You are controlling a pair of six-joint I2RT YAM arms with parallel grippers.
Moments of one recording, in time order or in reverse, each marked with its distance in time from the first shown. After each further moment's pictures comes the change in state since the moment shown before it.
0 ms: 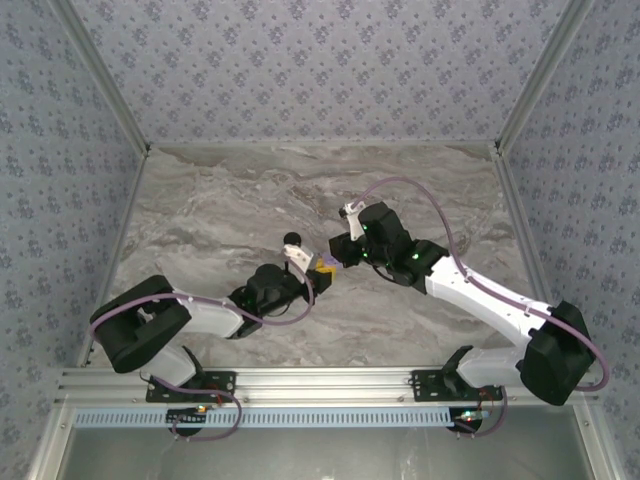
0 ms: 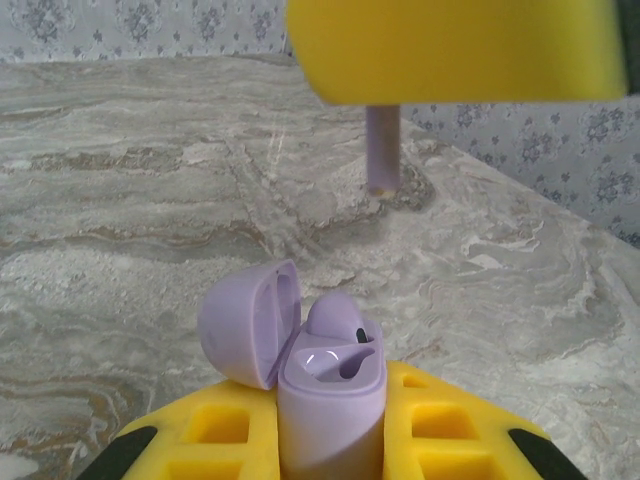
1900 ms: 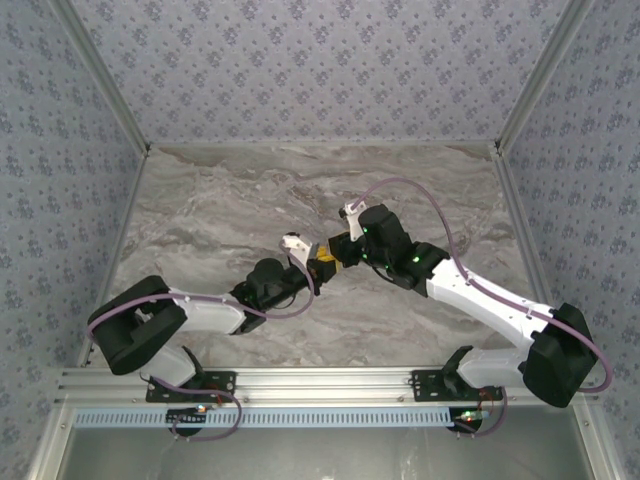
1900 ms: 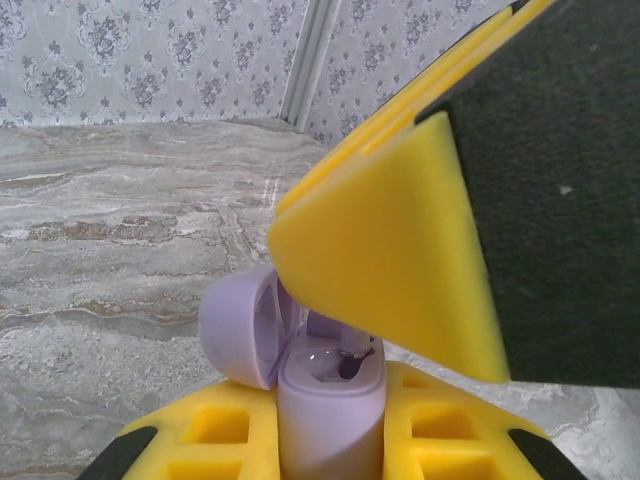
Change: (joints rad) left arm -0.001 -0.018 0.053 0.029 -0.029 -0.050; right arm 0.011 -0.014 -0.015 0.029 0.045 -0.014
